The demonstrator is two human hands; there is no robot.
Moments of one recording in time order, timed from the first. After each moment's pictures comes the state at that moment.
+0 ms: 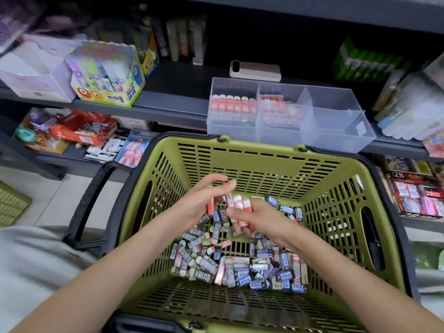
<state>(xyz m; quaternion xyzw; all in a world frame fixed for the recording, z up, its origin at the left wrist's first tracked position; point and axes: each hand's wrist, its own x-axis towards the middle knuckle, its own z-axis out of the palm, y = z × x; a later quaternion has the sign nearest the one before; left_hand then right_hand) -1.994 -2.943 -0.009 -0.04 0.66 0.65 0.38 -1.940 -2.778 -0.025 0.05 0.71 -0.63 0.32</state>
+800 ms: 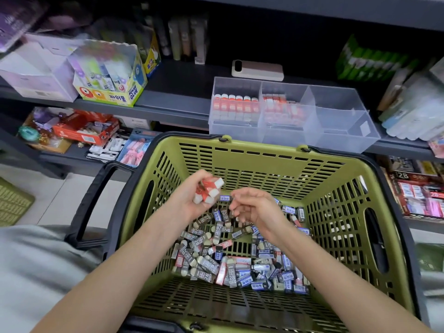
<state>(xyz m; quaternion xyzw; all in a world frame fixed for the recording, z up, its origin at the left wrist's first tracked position) -2.013 -2.946 -0.016 -0.30 0.41 0.80 0.32 -1.951 -2.787 -0.036 0.13 0.59 -0.77 0.20</state>
